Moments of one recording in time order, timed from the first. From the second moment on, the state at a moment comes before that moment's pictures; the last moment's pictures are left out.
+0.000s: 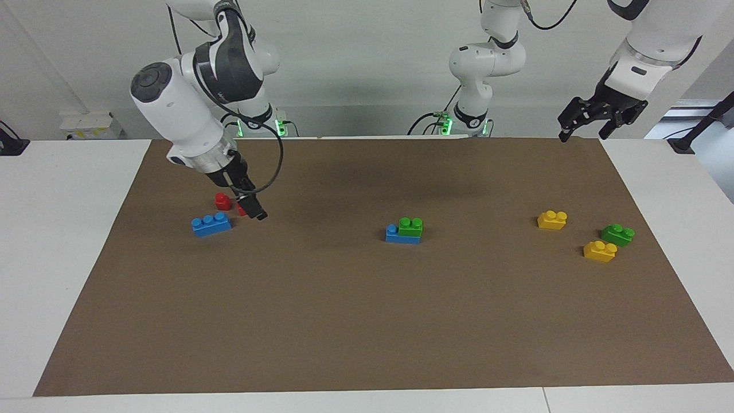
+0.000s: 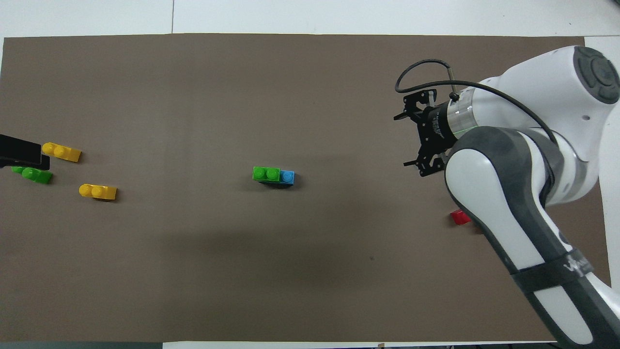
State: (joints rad) left arm 0.05 -0.05 -0.05 -1.54 -0.02 1.46 -0.02; right arm 0.16 0.16 0.09 -1.79 0.39 2.04 1.50
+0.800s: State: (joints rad) left arm -0.15 -0.17 -0.08 -1.88 -0.02 1.77 -0.86; right arm 0.38 0.30 0.09 -1.86 0.55 2.37 1.69
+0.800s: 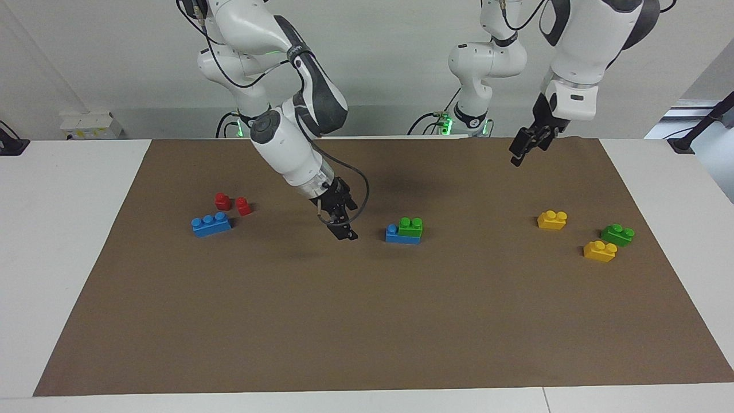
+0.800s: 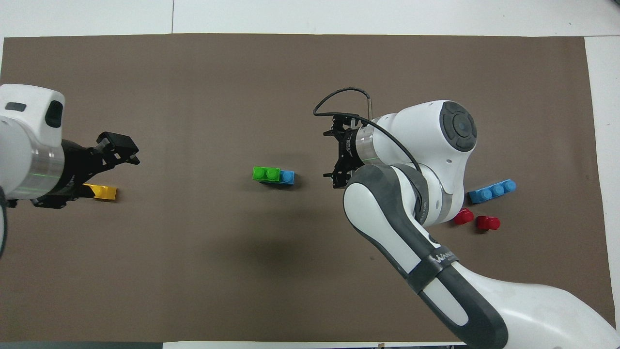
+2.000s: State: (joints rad) left arm -0.42 0.12 -0.08 -1.97 -0.02 2.19 -2.11; right arm 0.53 0.47 0.09 -1.87 0.65 2.61 1.70
